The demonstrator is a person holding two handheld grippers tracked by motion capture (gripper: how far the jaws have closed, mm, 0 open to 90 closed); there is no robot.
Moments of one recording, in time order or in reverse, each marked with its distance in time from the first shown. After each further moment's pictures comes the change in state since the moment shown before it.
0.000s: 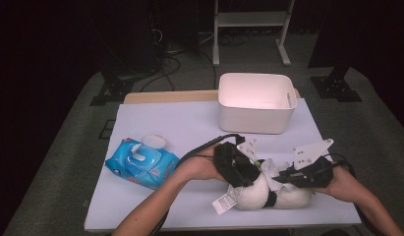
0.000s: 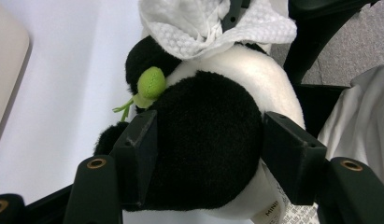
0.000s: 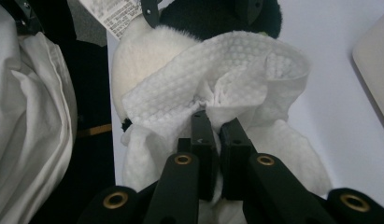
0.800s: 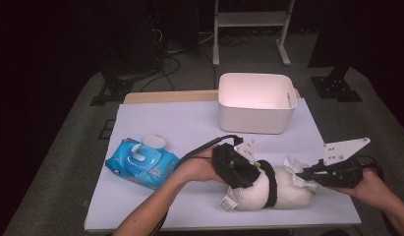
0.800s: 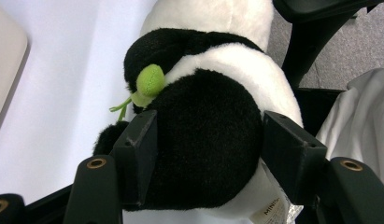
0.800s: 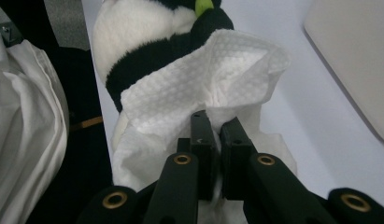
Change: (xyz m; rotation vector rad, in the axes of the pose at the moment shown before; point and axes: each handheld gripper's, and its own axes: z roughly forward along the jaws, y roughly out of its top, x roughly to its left) left arm -0.002 -0.004 0.000 -0.024 -0.006 -0.003; right arm -0.006 -0.039 -0.043 -0.041 -0.074 0.117
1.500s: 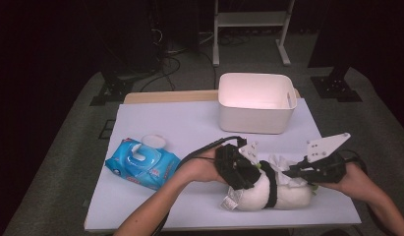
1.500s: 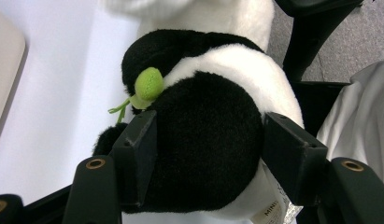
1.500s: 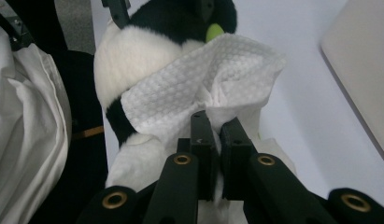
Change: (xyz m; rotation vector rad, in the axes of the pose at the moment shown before) left arm -0.004 0.007 0.003 0.034 0.007 0.020; right arm 0.000 0.027 0.023 0.006 0.044 -0.060
